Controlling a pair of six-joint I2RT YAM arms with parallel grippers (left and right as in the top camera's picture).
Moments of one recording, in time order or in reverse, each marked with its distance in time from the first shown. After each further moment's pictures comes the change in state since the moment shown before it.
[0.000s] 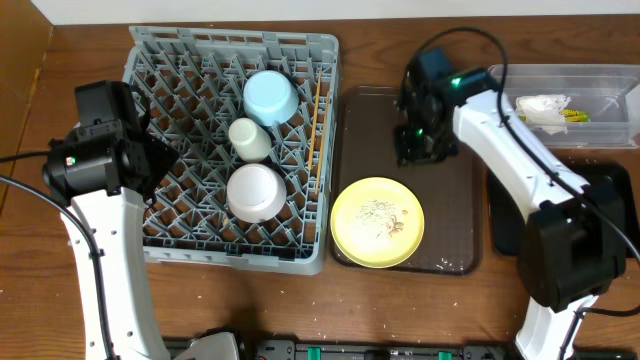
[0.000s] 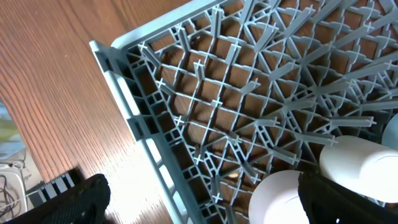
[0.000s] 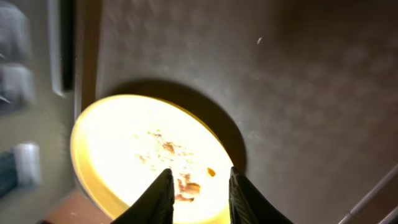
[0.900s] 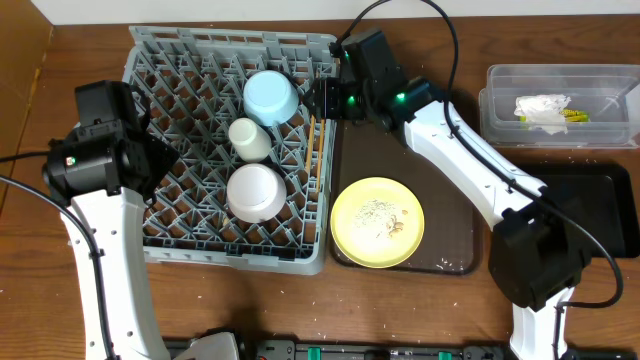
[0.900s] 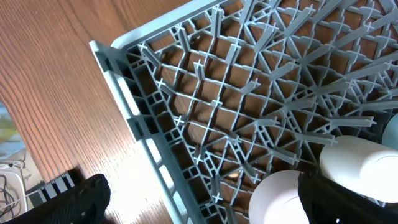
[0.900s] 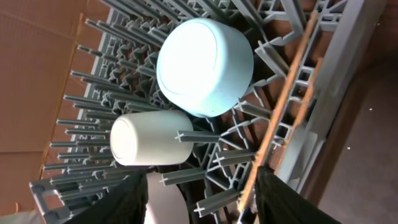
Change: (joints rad) left arm 0.000 0.000 0.000 0.000 0.000 0.000; right arm 0.175 0.072 0.151 0.627 -0.113 0.383
